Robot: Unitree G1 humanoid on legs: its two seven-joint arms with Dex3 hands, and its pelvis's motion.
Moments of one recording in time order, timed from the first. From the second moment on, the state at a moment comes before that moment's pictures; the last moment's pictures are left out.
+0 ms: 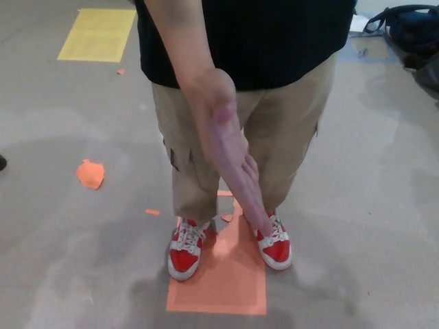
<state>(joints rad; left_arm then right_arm) -0.17 0.56 -0.18 1.28 0.30 -0.10 -0.07 -0.27 -0.39 0.30 1.34 -0.36 0.02 0.11</state>
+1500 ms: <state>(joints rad) -0.15 0.56 -0.18 1.29 0.29 -0.13 -0.07 -0.08 -0.25 0.30 -0.23 -0.50 0.02 0.03</state>
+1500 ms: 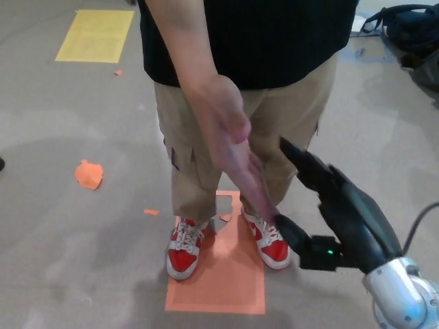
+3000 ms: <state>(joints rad) -0.16 0.57 -0.14 1.30 0.29 -0.13 -0.08 -0.85 -0.11 0.42 0.21 -0.94 0.51 0.43</state>
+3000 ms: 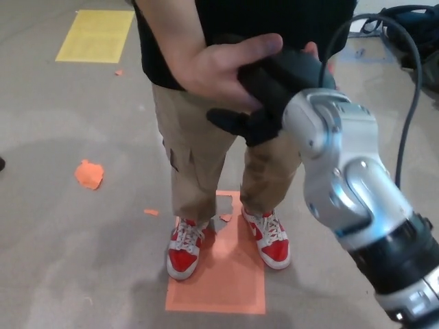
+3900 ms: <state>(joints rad) -0.16 0.57 -0.15 1.30 0.30 -0.16 -0.08 -0.75 -0.08 0.40 -0.25 -0.91 0.54 0.35</state>
